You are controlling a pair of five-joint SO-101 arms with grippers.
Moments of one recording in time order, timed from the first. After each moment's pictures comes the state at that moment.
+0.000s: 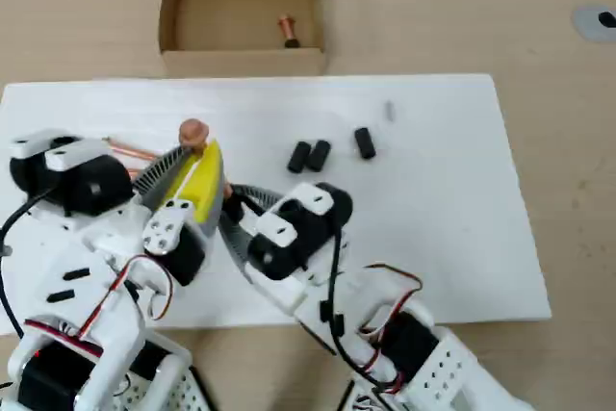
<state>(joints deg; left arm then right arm) 21.5 -87.8 48.4 52.3 7.3 -52.7 -87.6 81.4 22.6 -11.7</state>
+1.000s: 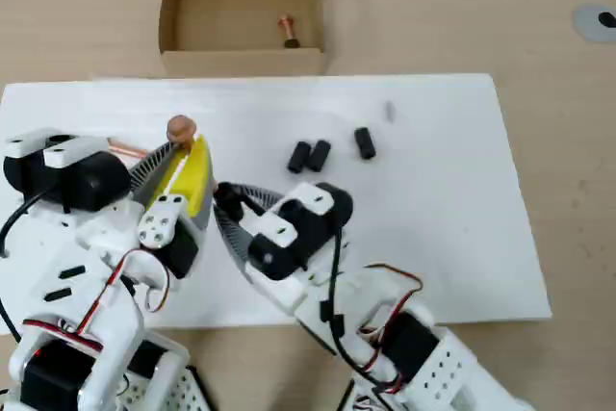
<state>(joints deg) 17.8 -87.8 49.2 51.8 5.6 -52.7 -87.6 81.3 22.6 -11.7</state>
